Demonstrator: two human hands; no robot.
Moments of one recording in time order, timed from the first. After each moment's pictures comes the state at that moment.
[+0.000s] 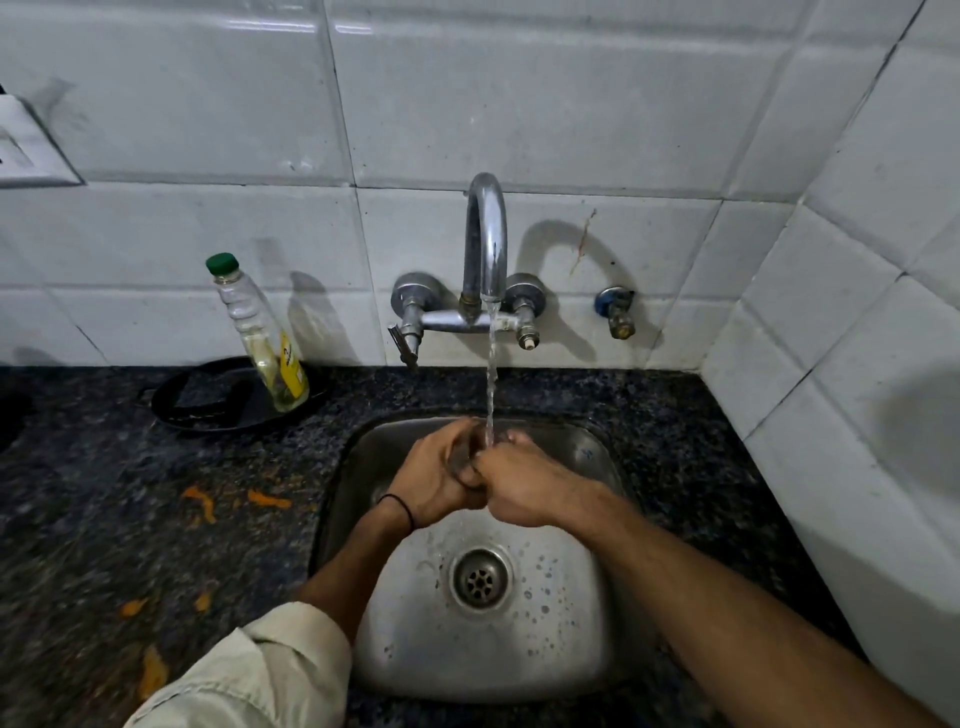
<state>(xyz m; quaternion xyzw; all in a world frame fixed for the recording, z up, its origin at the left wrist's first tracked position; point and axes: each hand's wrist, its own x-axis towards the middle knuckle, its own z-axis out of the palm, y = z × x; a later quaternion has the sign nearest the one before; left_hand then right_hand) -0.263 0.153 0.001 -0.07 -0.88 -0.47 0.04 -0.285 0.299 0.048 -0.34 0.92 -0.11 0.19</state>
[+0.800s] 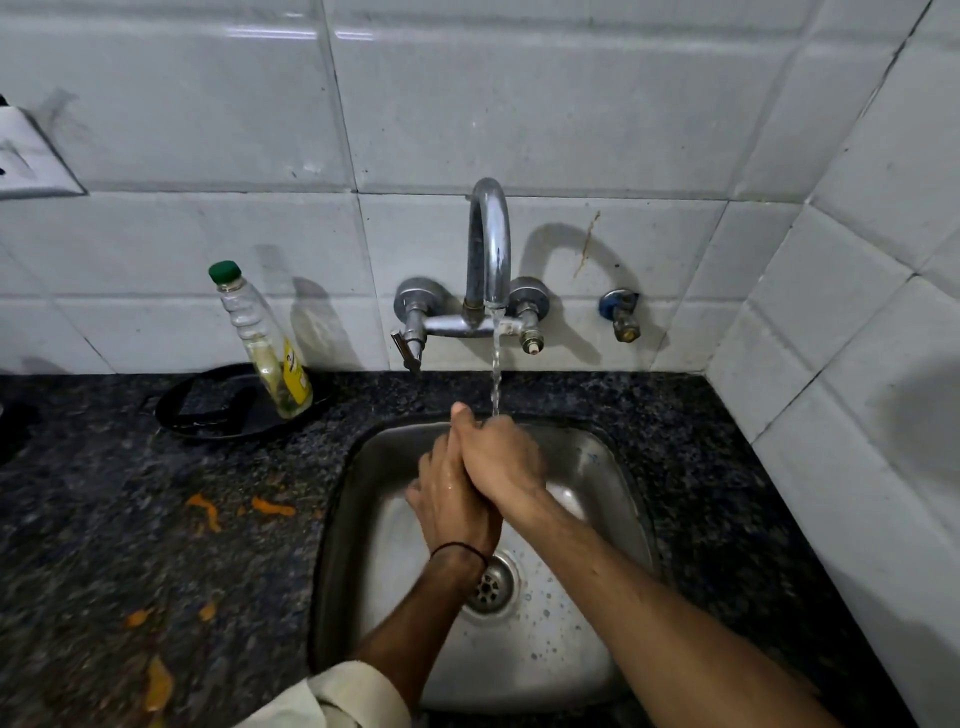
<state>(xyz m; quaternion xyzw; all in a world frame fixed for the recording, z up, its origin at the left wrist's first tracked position) -0.235 0.213 0.011 0.18 -0.88 -0.39 0.21 -0.278 0.258 0.066 0.01 0.92 -0.38 0.12</state>
